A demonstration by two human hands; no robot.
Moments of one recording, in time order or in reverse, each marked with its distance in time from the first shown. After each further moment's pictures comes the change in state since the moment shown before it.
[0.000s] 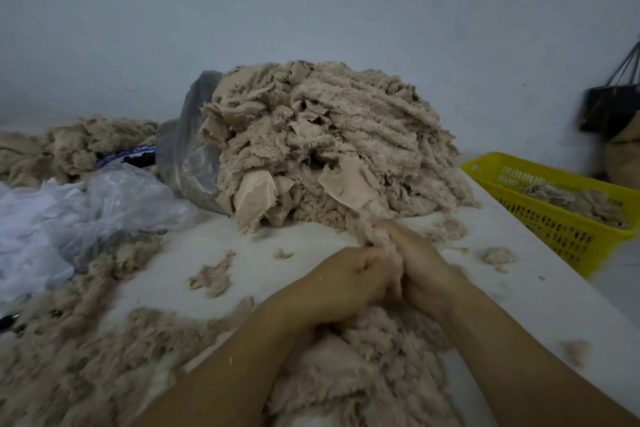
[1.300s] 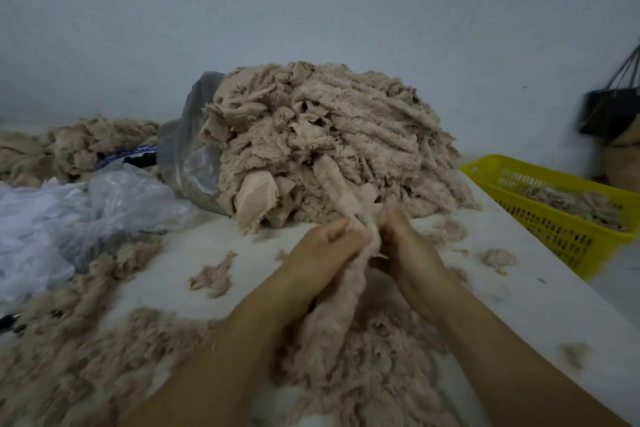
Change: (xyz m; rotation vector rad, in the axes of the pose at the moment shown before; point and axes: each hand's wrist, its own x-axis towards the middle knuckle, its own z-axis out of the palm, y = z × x) left_hand -0.002 -0.004 -0.016 -0.462 0.250 -0.075; right_hand -0.002 -0.002 0.015 -0.073 0.067 -0.058
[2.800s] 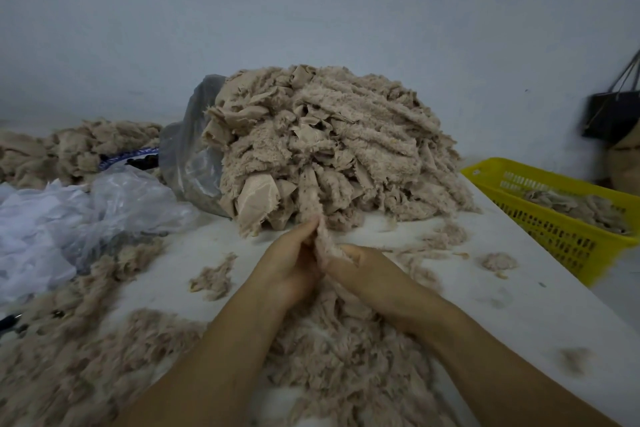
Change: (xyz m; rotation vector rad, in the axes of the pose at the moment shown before) left_hand 0.023 -0.009 -0.020 -0.786 0.247 -0.375; right_hand -0.018 0.012 0.018 -0.428 -0.375 -0.136
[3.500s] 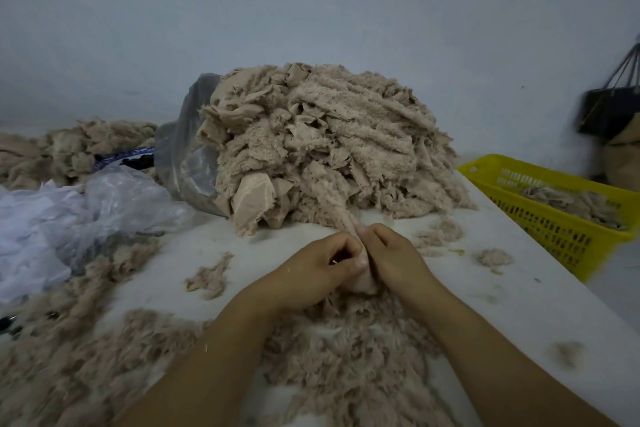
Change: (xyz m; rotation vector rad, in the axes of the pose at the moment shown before) left_hand -0.009 -0.011 -0.005 1.257 -0.429 0.446; right_hand 0.013 0.018 -0.029 -0.120 0.397 0.082
